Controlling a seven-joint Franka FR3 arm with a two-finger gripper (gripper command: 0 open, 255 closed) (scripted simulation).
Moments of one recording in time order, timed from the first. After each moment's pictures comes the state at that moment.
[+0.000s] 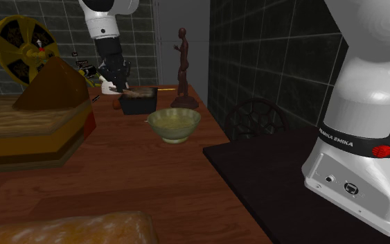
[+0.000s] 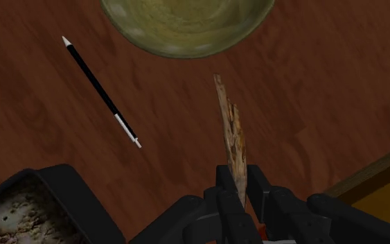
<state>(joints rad) 0.45 0.66 0.45 -1.43 -0.35 1.89 0.20</state>
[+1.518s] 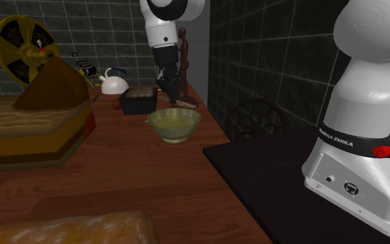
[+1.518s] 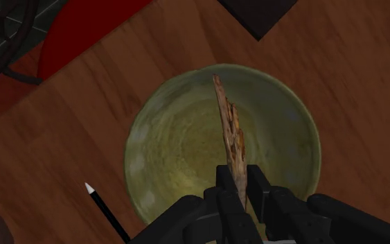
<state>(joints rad) 0.21 0.08 0.51 -2.33 -0.15 2.27 0.07</state>
